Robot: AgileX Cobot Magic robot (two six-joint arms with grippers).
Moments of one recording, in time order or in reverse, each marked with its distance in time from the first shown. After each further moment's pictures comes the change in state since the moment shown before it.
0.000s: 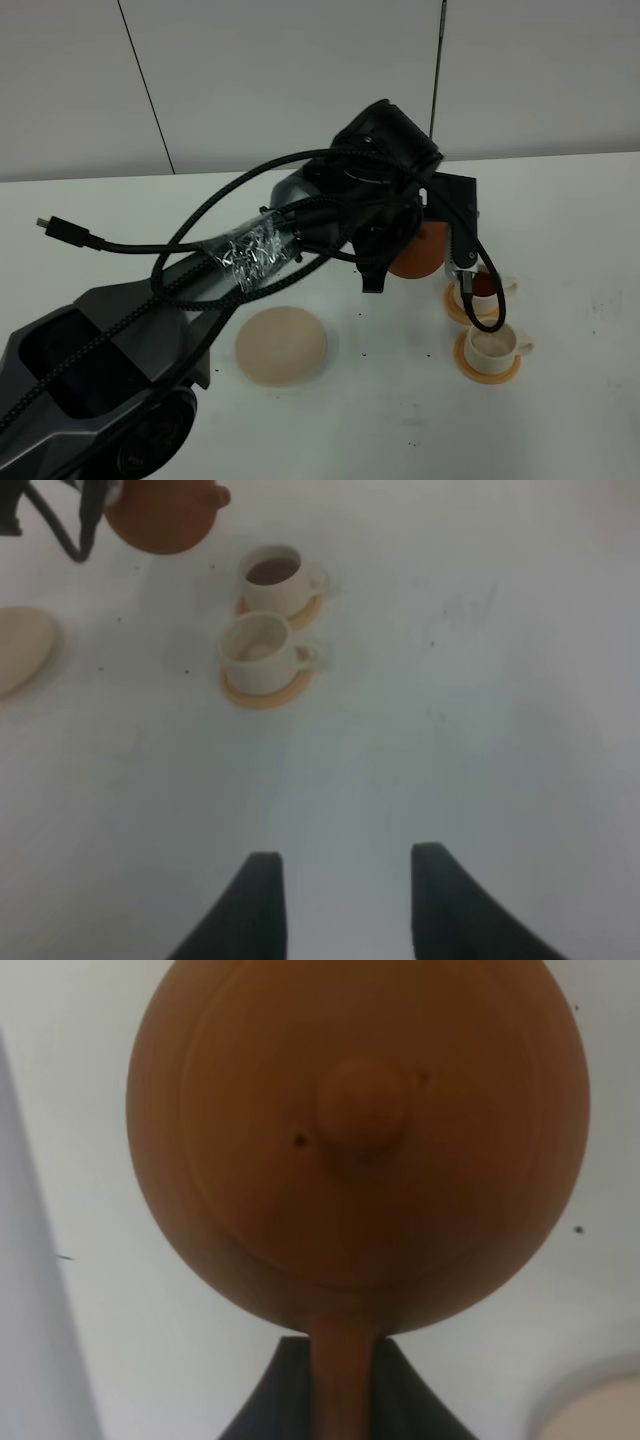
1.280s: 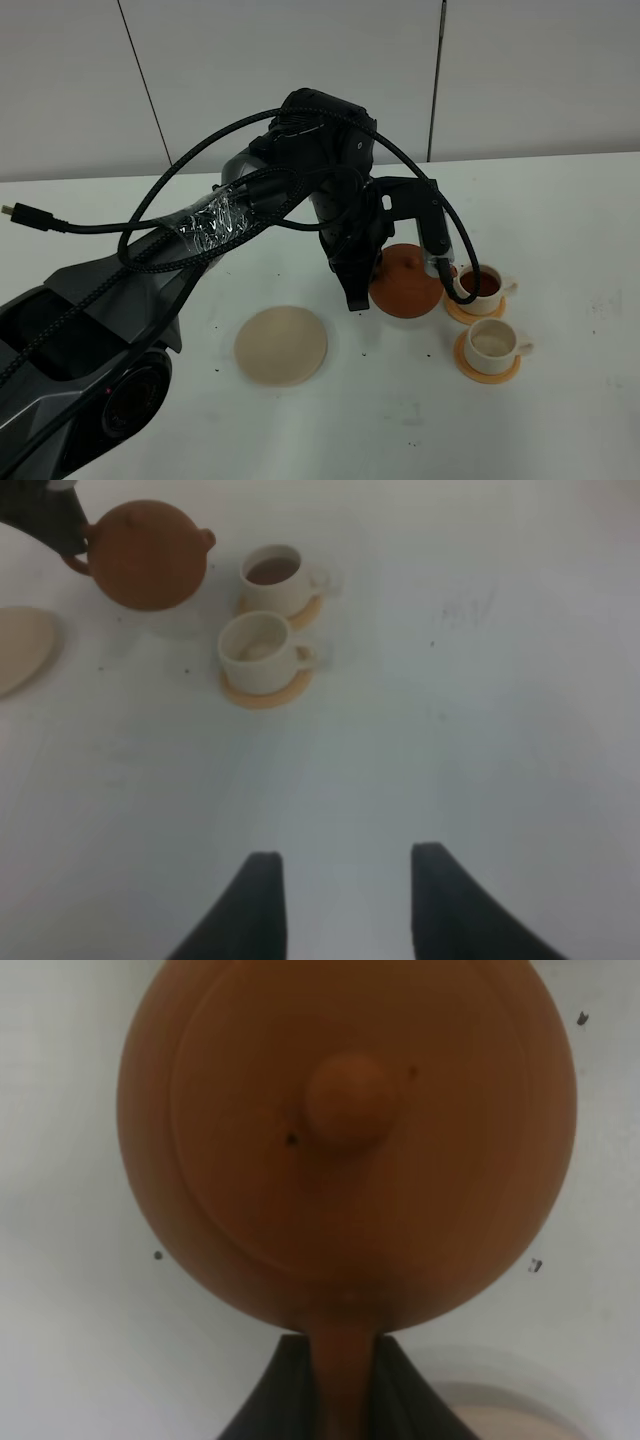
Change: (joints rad) left arm 0.127 0.019 0.000 -0.401 0.109 0.120; right arm 0.000 0.000 0.000 0.000 0.000 0.000
